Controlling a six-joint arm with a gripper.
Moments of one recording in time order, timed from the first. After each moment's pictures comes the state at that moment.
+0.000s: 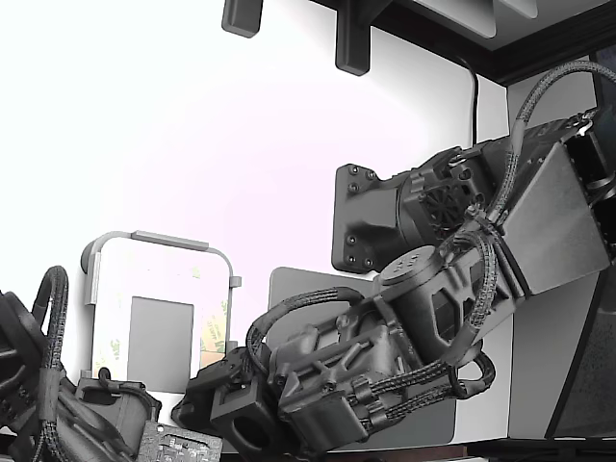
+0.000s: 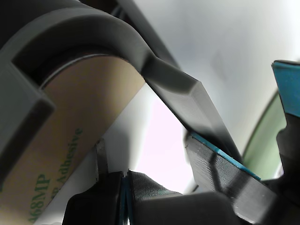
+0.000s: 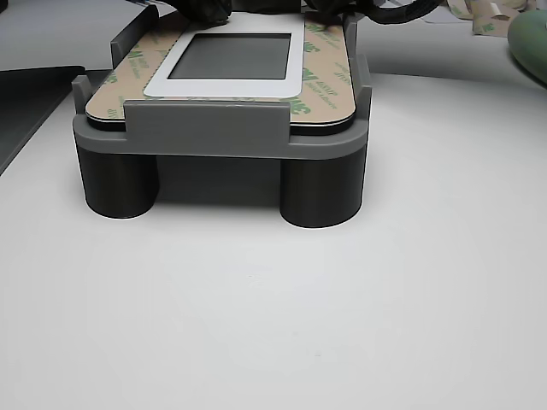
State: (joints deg) arm 37.6 95.4 117.3 29.8 1.5 -102.7
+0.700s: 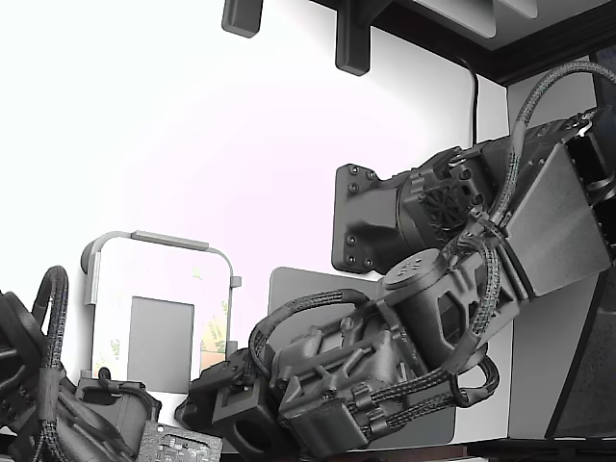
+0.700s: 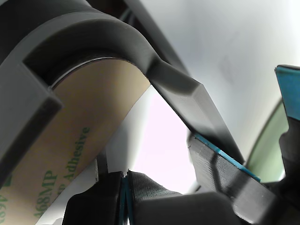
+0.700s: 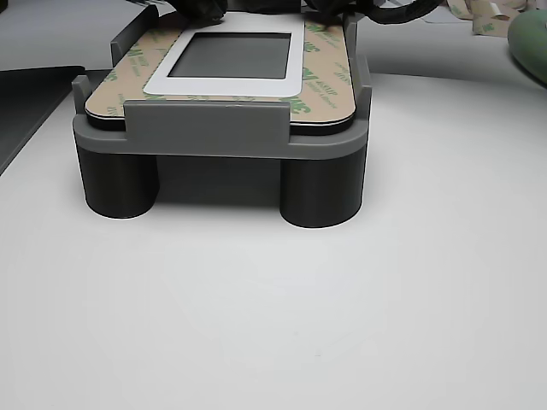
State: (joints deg) arm 38.0 95.3 114.9 33.5 1.8 -103.1
